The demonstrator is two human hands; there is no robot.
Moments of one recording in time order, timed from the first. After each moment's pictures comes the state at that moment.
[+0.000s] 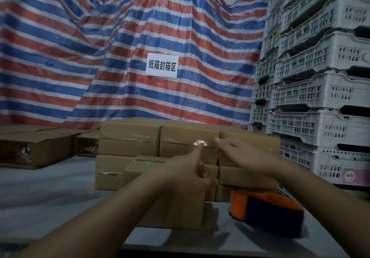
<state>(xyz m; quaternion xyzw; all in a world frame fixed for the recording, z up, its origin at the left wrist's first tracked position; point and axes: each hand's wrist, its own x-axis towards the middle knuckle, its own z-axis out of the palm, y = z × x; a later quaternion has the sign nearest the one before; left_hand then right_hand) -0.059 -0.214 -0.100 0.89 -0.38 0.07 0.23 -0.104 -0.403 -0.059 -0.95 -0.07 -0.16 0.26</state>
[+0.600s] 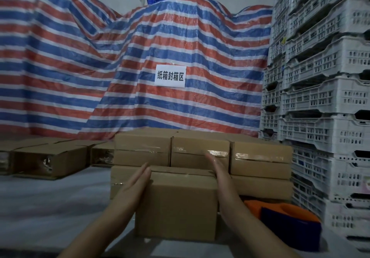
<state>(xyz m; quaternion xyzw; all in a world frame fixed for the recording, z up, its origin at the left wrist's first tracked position) -0.054 -0.109 -0.161 0.69 -0.15 0.07 0.70 -0.070 -0.328 -0.146 -0.68 -0.10 -0.22 0.69</state>
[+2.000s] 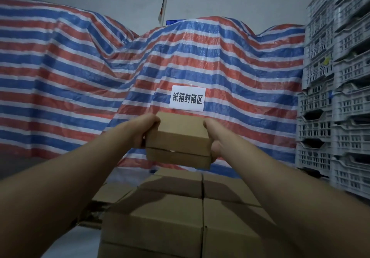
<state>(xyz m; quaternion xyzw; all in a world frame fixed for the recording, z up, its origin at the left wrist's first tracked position) 0.201 -0.075 0.113 0.72 -0.06 0.07 0.68 0.187 -0.267 0.120 -0.69 0.01 -0.07 0.72</state>
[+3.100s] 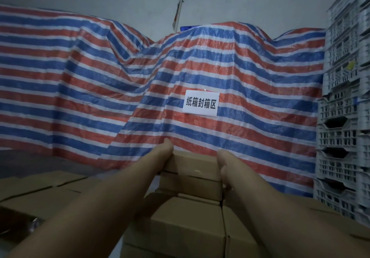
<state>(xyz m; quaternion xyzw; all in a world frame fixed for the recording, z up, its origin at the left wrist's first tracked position) 0.242 -0.086 0.065 0.73 0.07 0.09 0.67 0.231 -0.263 0.073 -0.72 0.12 -0.11 0.67</state>
